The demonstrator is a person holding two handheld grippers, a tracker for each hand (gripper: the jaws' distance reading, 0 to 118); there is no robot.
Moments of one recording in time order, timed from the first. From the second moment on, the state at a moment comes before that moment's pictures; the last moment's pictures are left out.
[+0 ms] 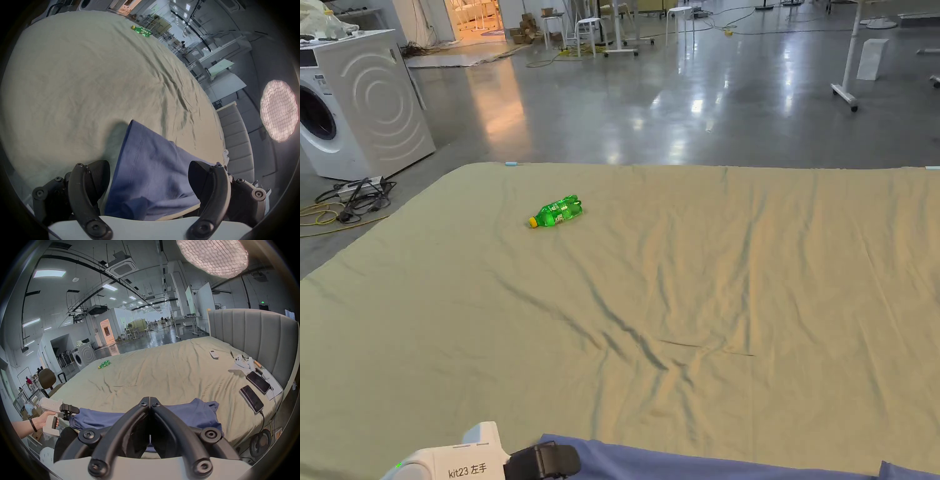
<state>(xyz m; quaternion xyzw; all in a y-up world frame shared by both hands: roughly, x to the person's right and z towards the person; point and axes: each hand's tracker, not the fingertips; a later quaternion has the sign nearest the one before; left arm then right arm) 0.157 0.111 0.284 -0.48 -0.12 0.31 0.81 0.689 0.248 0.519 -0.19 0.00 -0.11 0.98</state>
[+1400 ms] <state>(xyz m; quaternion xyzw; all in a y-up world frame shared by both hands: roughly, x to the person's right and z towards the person) 0.320 0.184 0.265 -0.44 -0.28 0.41 0.75 0.704 0.238 0.538 -0.22 -0.02 -0.11 0.97</state>
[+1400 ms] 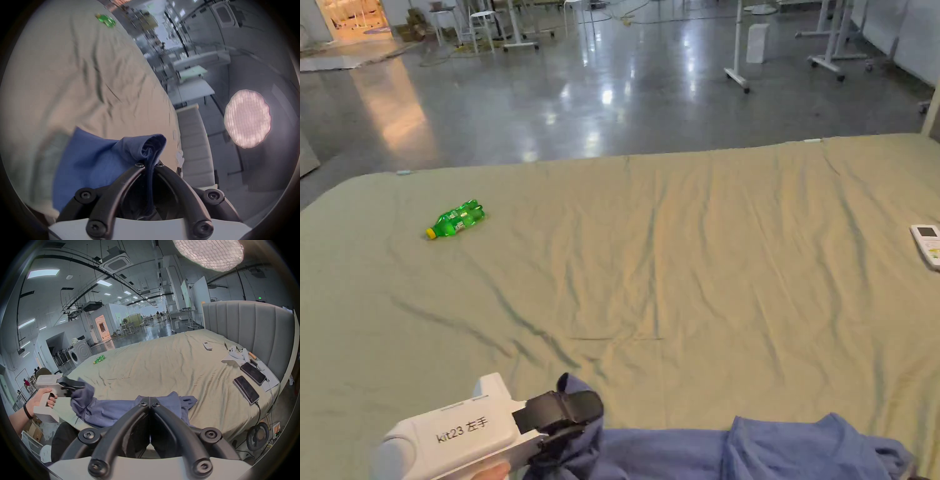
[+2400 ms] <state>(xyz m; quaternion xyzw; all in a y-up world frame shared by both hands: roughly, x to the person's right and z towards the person) 0.429 0.055 0.286 -0.55 -0.31 0.32 0.71 0.724 0.224 0.580 -0.23 -0.07 -0.13 0.96</state>
